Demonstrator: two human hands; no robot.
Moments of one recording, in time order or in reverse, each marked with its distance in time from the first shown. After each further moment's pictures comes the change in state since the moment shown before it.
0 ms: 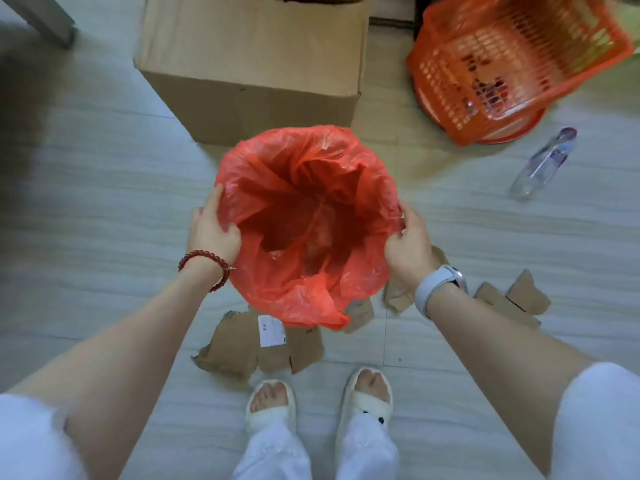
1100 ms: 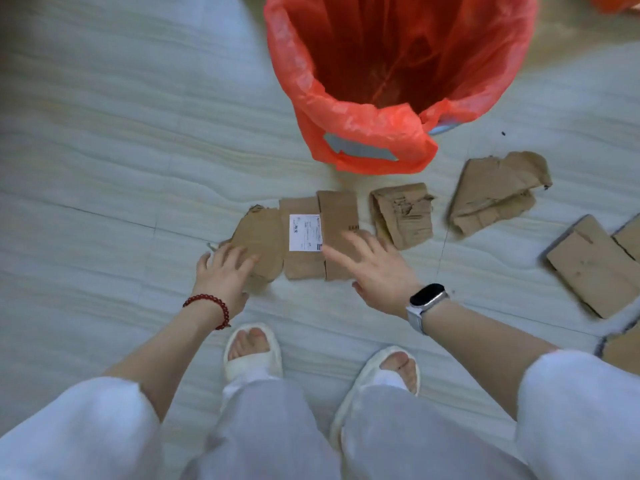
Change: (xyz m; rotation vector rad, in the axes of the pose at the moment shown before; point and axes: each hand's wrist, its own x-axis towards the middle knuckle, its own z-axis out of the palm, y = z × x) left_hand -0.152 -0.261 0.079 0.923 -0.524 0.166; right_hand -0.111 0.173 0.142 -0.997 -0.751 -0.816
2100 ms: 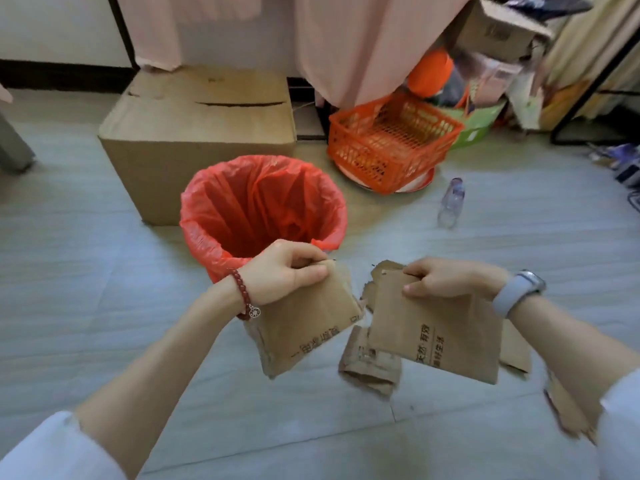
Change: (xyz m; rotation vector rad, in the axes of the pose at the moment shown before) left_hand 0.014 0.128 -0.238 -0.781 0.263 0.977; right_hand -0.134 0.090 -0.137 0.480 0.164 0.657
